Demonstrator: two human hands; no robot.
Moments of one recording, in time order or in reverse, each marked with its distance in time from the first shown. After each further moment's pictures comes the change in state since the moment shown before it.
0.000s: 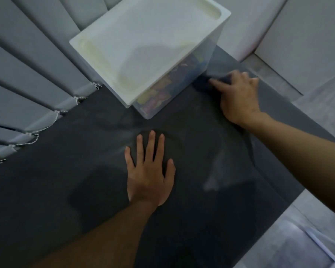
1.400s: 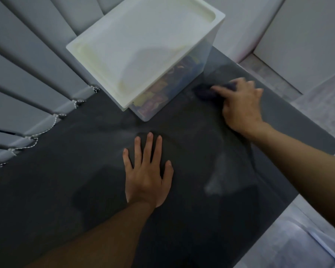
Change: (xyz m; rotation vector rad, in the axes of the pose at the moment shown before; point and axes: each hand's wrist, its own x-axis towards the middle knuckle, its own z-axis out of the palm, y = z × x) left_hand 0.001 -0.001 -0.003 -0.028 -0.029 -0.001; right_hand -0.021 0.002 -0.008 0.100 -0.003 0.127
